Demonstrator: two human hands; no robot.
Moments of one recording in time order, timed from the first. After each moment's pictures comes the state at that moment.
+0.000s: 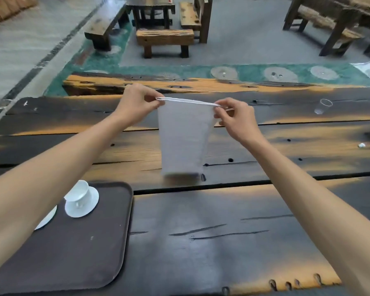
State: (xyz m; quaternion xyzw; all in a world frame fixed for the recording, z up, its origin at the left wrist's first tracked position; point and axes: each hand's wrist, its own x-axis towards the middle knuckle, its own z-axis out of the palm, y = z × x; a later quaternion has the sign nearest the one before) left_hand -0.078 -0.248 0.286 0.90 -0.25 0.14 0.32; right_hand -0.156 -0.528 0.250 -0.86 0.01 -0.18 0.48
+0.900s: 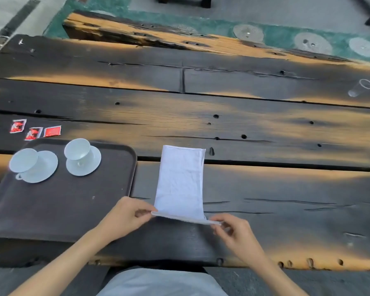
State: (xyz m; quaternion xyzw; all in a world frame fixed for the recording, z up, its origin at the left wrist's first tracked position) left_hand -0.326 -0.160 0.067 0.89 -0.15 -0.21 0.38; right_hand -0.403 -0.501 0.048 -0.88 0.00 0.12 0.46
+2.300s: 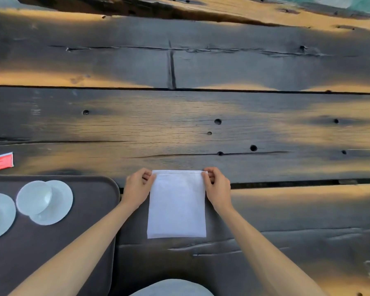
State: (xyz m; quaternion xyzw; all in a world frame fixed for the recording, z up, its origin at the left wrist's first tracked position) left_hand -0.104 -0.219 -0.067 0.90 0.08 -0.18 0.39; right_hand -0.146 -0.477 -0.066 -0.86 0.25 0.07 0.43
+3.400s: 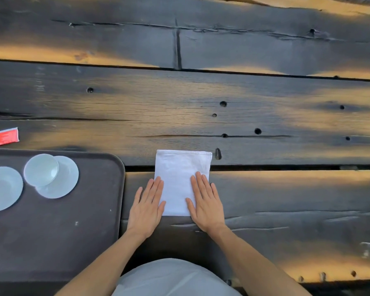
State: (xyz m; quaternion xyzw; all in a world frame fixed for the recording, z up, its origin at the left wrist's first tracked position) left_hand -0.244 -0.211 -0.089 0.97 -0.15 -0.20 0.08; right_hand -0.263 -0.439 -0.094 -0.98 -0.03 0.17 0.13
